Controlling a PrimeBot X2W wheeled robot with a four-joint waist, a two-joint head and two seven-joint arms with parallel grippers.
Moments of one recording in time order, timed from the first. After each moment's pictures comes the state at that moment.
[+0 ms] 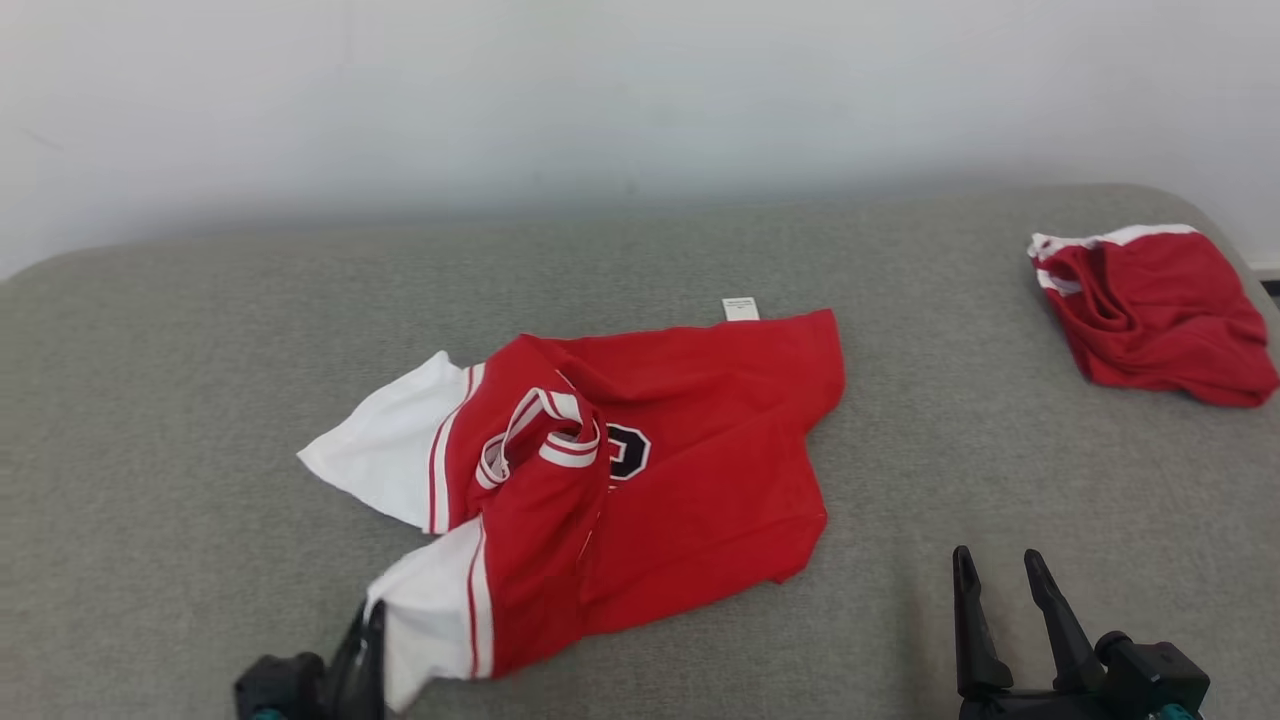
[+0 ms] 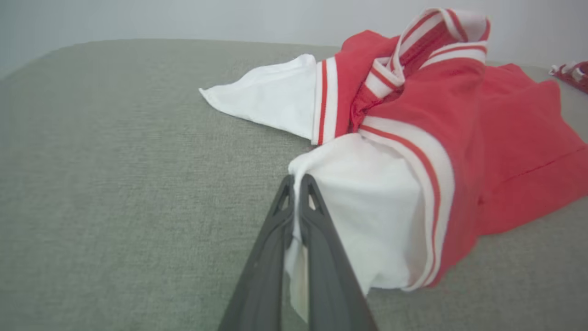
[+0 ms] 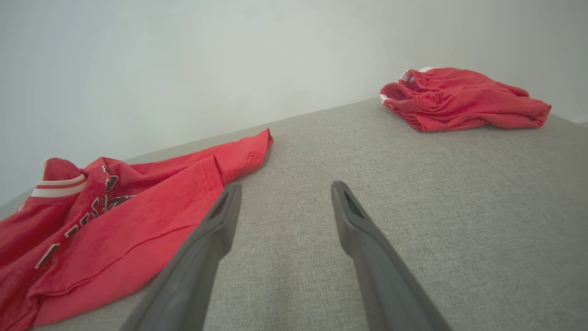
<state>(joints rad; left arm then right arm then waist) -0.15 0.26 -0.41 0.46 -0.52 0.09 -0.24 0.02 -0.06 -0.07 0.22 0.23 0.13 -0.26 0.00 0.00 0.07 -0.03</state>
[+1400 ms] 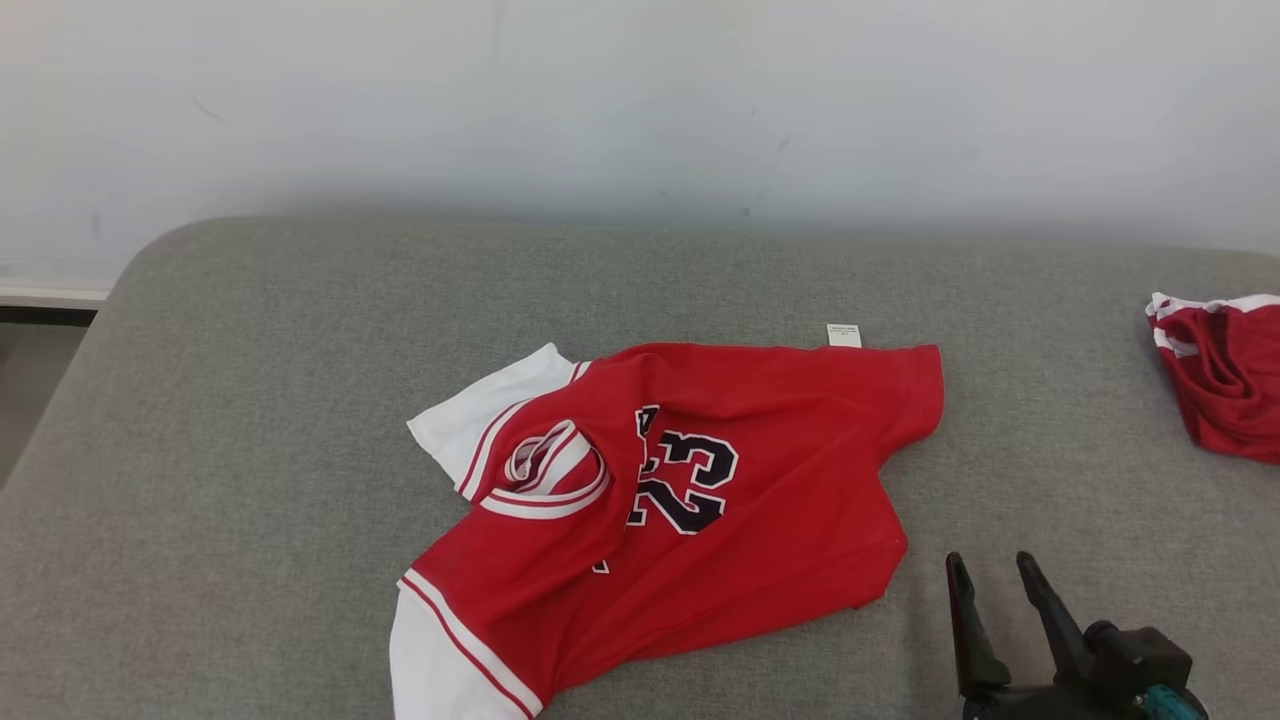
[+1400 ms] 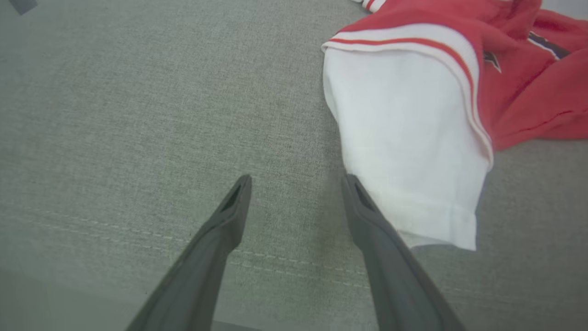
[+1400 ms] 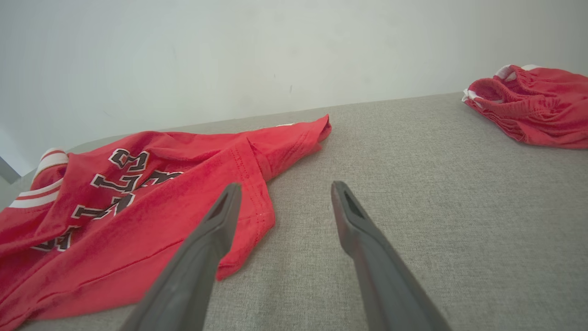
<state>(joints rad) 0.10 0.28 -0.35 0.37 -0.55 0.12 -0.25 -0.01 -0.12 -0.02 0.32 0.24 0.13 -0.26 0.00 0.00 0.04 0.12</state>
